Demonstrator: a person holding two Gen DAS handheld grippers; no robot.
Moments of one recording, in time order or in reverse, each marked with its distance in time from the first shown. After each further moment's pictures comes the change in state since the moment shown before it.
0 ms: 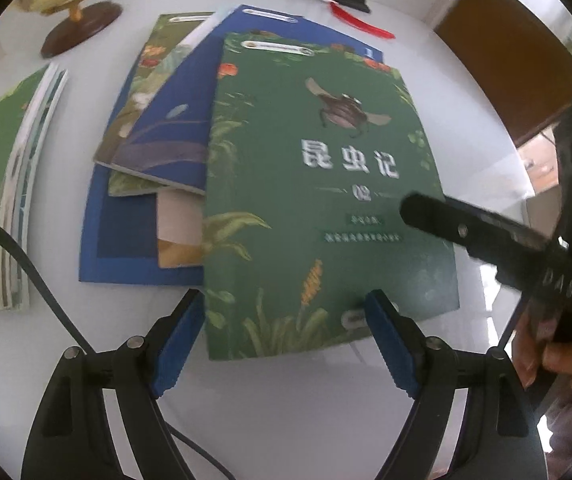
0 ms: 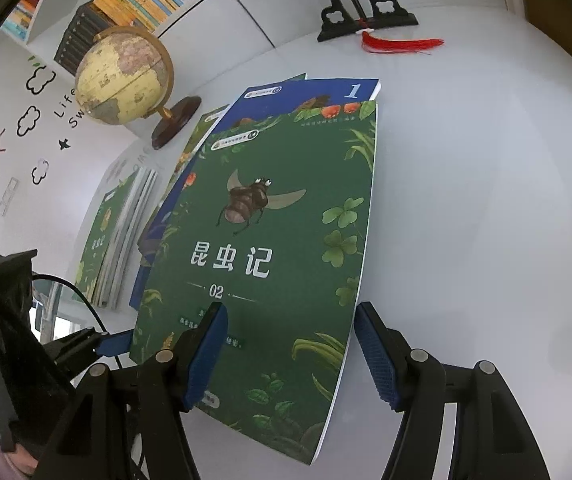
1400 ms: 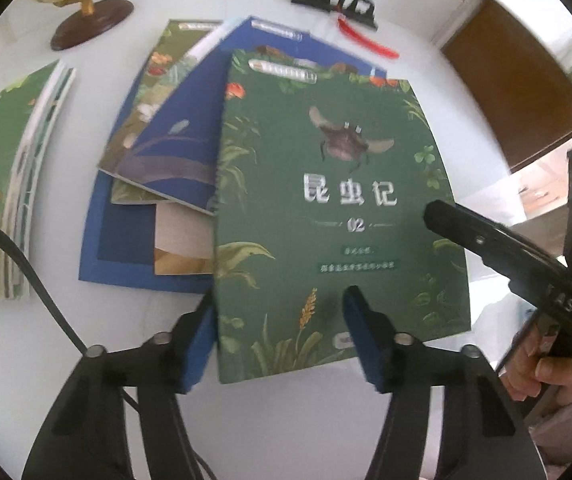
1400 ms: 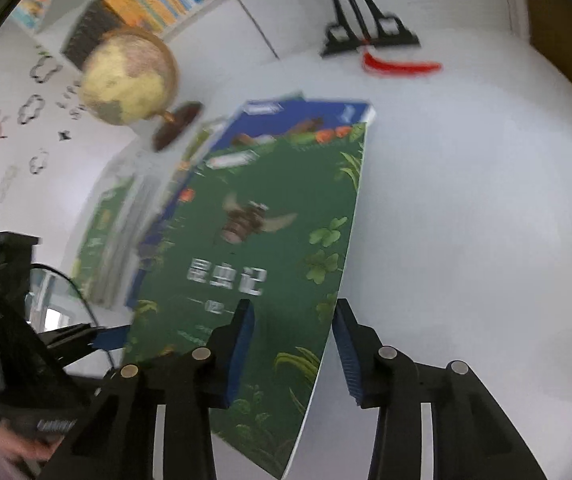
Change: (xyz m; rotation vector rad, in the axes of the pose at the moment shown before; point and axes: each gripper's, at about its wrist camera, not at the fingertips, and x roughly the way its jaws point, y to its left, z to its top) left arm -0.010 -0.006 0.008 -0.065 -0.031 -0.057; right arm -0.023 -0.002 0.009 -0.064 -0.034 -0.002
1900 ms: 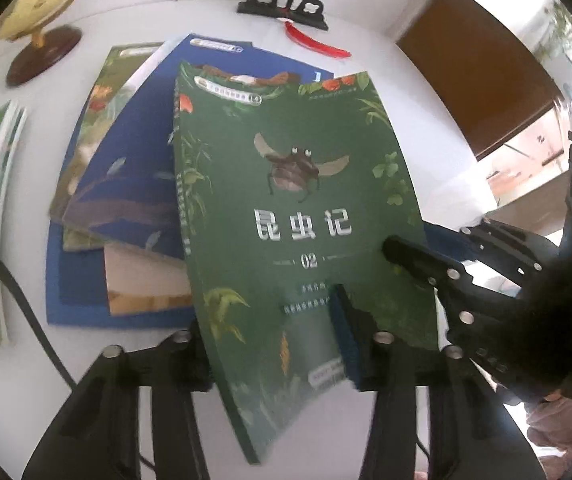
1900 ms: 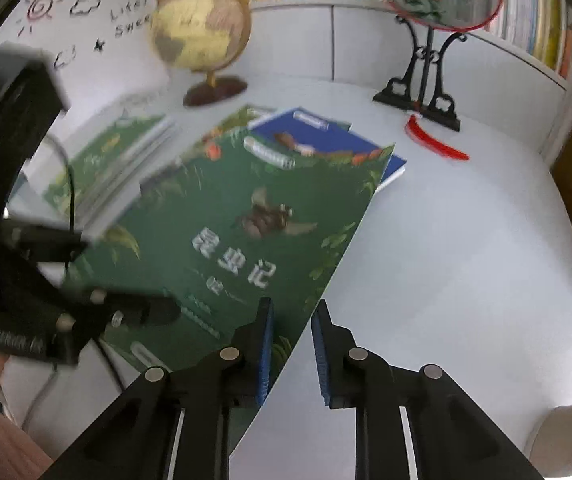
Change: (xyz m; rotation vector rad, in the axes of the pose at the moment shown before) left arm 0.004 -0.034 0.015 0.136 -0.006 -0.055; right arm -0.006 0.038 -0.020 -0.403 0.001 -0.200
